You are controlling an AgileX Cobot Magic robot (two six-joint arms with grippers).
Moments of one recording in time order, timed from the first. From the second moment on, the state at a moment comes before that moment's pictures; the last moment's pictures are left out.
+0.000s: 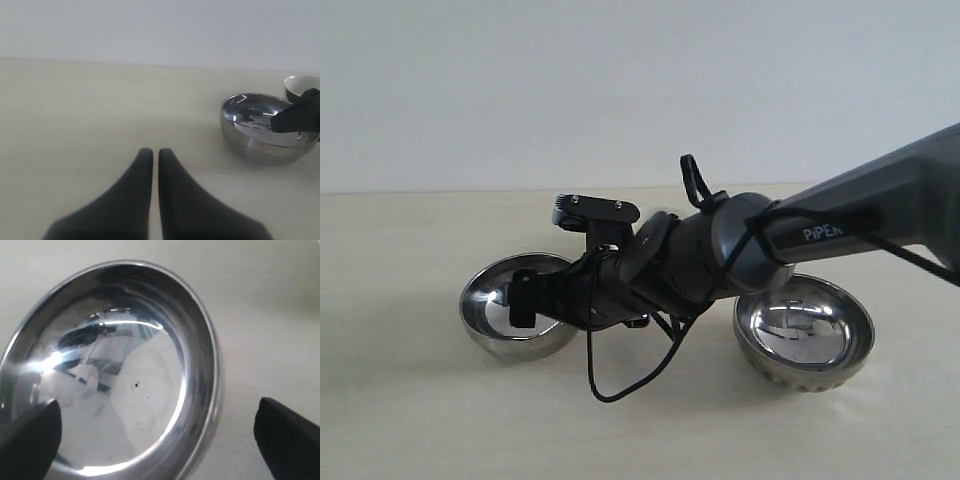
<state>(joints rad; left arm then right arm) 0.01 0.00 0.00 -0.09 0.31 0.04 0.79 2.13 -1.33 1.04 0.02 -0.49</state>
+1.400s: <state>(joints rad) 0.01 0.00 0.00 -0.09 0.31 0.04 0.67 1.87 -1.33 0.88 0.39 -0.45</state>
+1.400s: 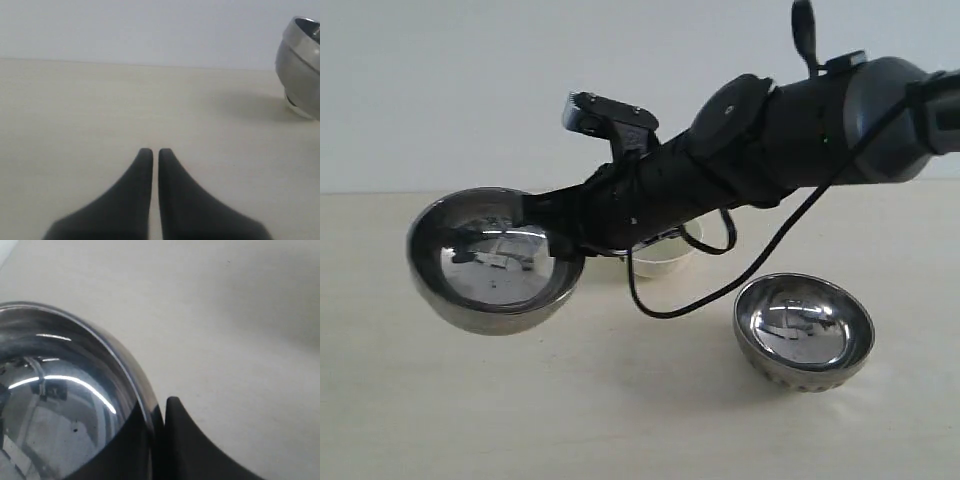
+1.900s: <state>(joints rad) 0.01 0.00 0.00 -0.09 0.31 0.04 0.60 1.86 -1.20 -0.12 0.58 0.31</state>
